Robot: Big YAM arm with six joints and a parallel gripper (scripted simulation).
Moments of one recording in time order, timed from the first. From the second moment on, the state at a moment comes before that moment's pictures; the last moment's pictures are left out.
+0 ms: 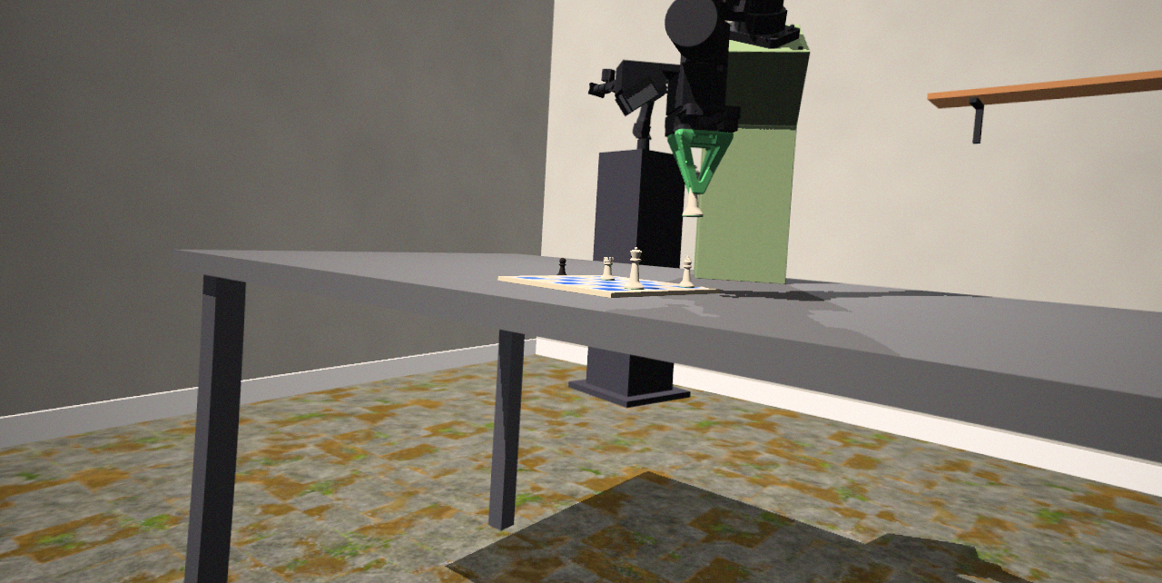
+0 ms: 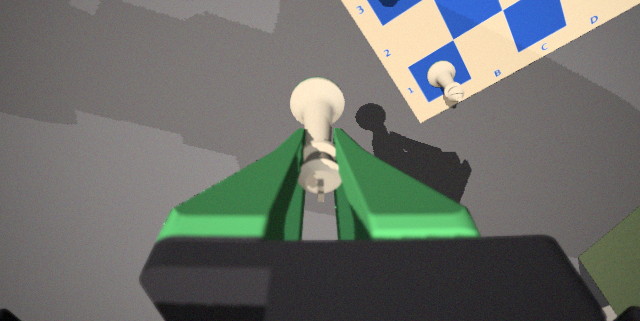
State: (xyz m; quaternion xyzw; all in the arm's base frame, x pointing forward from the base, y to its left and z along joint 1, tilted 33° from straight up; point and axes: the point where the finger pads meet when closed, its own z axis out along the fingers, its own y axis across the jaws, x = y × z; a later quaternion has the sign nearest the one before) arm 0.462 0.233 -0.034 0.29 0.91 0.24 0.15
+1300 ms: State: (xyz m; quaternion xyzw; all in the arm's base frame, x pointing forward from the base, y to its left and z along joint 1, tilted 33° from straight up) arm 0.477 0.033 -0.104 0.37 0.88 0.25 0.14
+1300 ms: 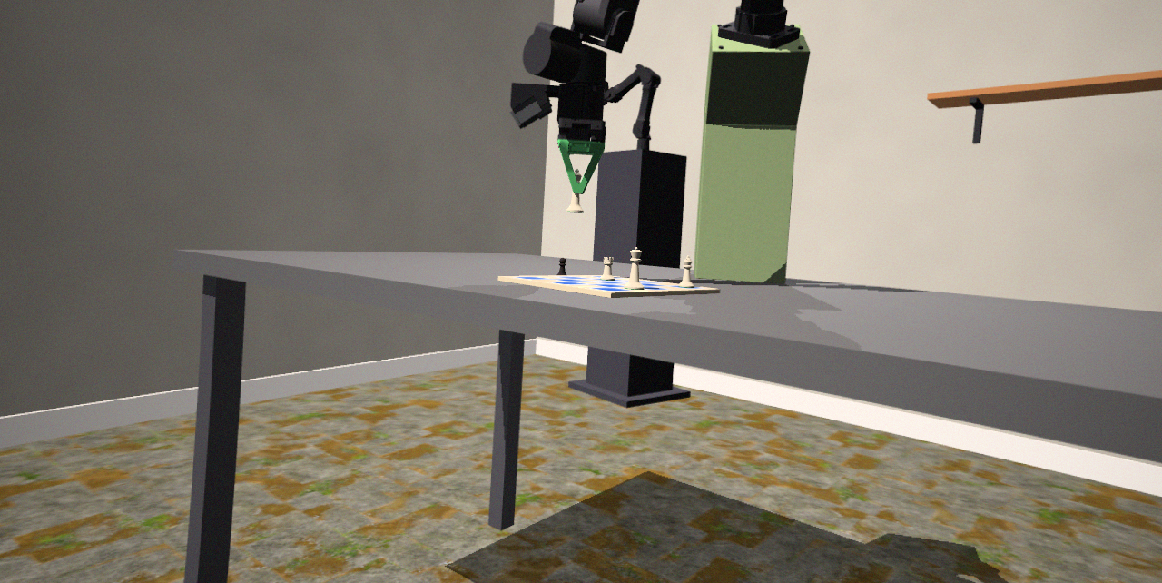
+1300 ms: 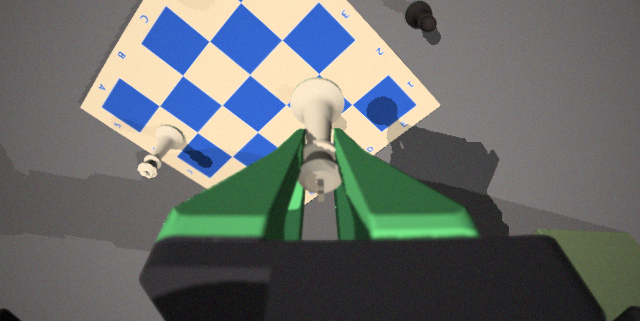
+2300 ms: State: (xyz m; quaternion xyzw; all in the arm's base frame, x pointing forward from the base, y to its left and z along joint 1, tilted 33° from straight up) arm 0.513 0.063 -0.182 0.37 0.89 0.24 0.14
